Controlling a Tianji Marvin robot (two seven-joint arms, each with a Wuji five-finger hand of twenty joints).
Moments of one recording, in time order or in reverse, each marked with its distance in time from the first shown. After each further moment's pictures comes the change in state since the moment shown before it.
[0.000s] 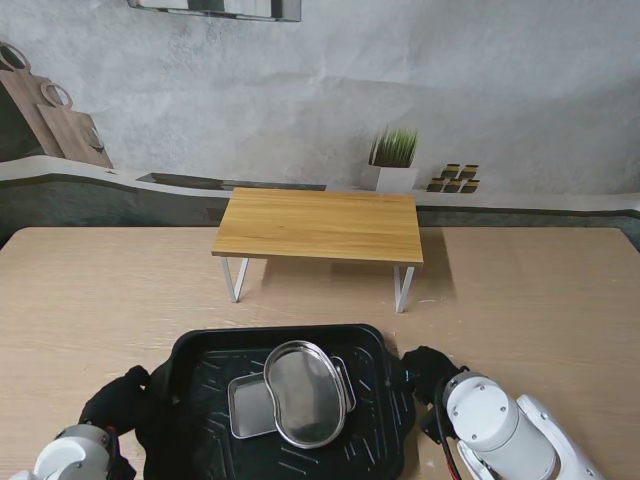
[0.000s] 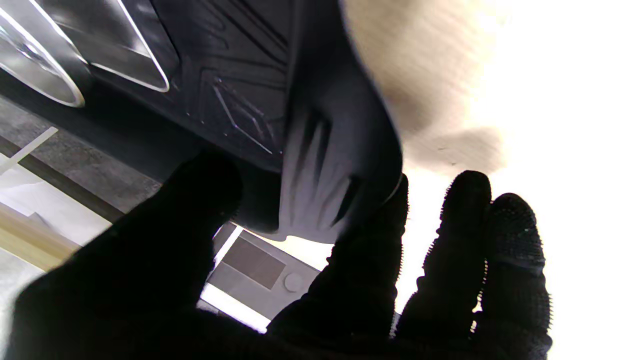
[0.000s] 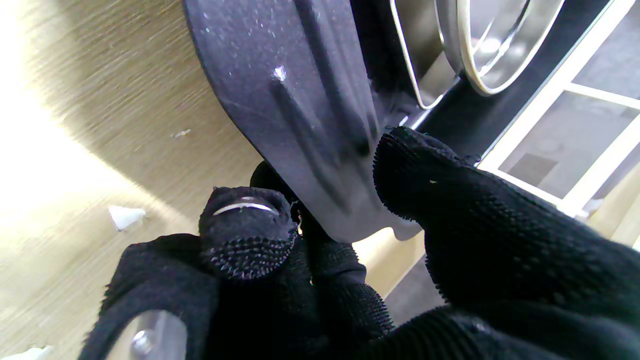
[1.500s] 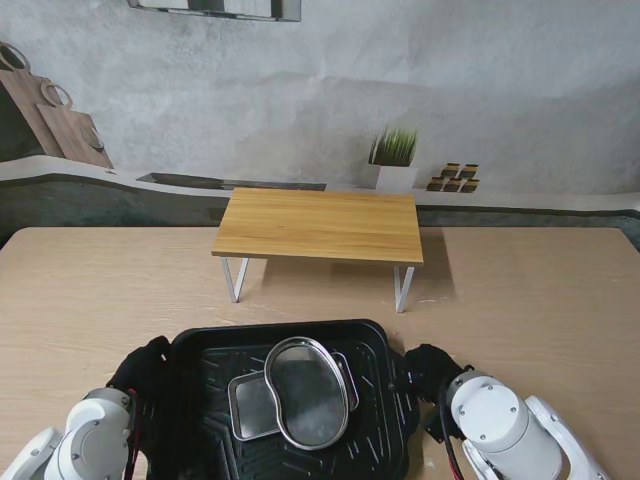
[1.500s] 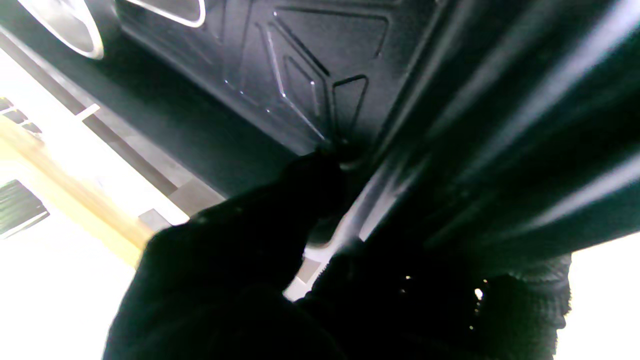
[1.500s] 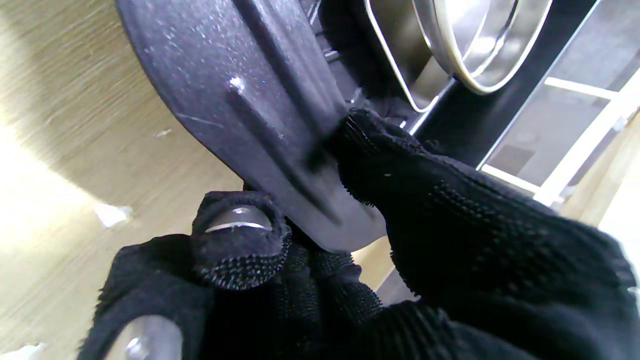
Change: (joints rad) left arm -0.201 -0.007 0.070 0.139 -0.143 -0.089 0.014; right arm -0.023 -0.003 0.031 -0.033 0.040 -0.012 0.003; left_hand 0.408 -0.058 0.071 -0.052 0.049 0.057 0.268 0.085 0.325 0.057 0.355 0.339 0.401 -0.029 0.414 0.139 0.391 0.108 0.365 0.142; right_hand 0.157 -0.084 0.011 -0.118 0.046 0.063 0.081 -0.026 0.137 -0.002 0.008 -0.064 0.000 0.030 0.015 0.078 -0.001 0.034 0.002 0.039
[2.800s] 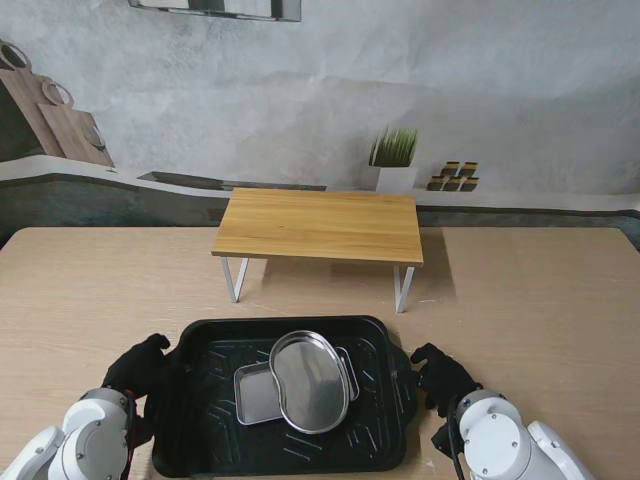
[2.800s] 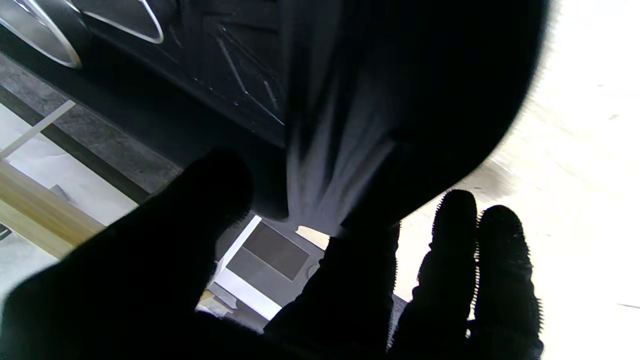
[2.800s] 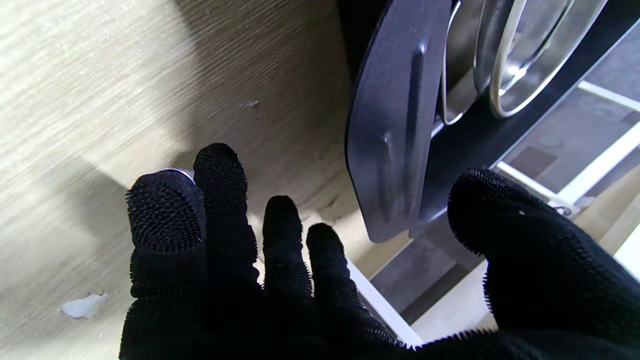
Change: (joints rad) left arm -0.018 0.003 0.000 0.054 0.073 -0.006 0.019; right arm -0.085 -0.007 0.025 0.023 -0.151 -0.117 -0.073; left_hand -0.419 0.020 0.032 0.076 -0.078 -0.130 -0.335 -0.143 -0.524 -0.090 -0.339 -0.309 -0.557 -0.031 -0.492 -0.189 -0.492 -0.196 -0.454 -0.140; right_hand -0.429 0.382 -0.307 0.339 -0.608 -0.040 -0.185 0.063 -0.556 -0.051 -0.143 -0.024 -0.499 0.194 -0.476 -0.174 -0.456 0.093 -0.369 -0.153
